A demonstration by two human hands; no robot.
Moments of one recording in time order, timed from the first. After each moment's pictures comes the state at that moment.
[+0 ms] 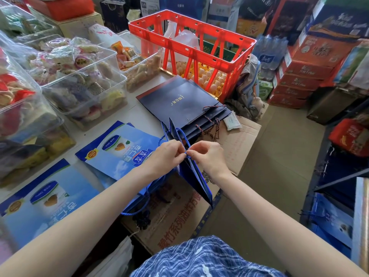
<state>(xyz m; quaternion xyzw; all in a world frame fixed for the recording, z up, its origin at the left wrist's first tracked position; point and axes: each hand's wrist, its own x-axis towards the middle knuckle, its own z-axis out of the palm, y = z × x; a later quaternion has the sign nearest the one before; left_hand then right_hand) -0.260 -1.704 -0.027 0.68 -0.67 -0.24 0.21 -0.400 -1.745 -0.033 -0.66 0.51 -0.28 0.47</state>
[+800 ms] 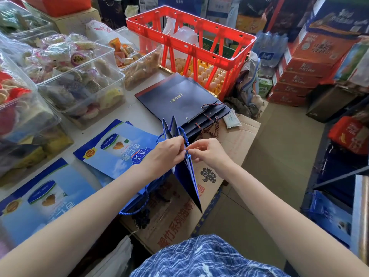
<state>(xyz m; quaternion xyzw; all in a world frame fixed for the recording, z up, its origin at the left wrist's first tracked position) -0.257 -1.707 -0.030 0.64 -0.73 -0.15 0.21 -0.404 -1.761 -0.028 -0.67 0.49 -0.18 0.53</state>
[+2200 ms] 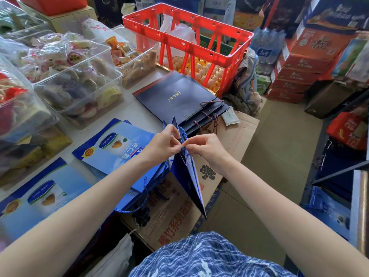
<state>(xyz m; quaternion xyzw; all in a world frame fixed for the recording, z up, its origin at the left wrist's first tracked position) -0.252 -1.715 -0.025 0.66 -0.58 -0.36 0.31 -0.402 -1.758 -0.021 -0.63 0.46 -0.23 0.58</state>
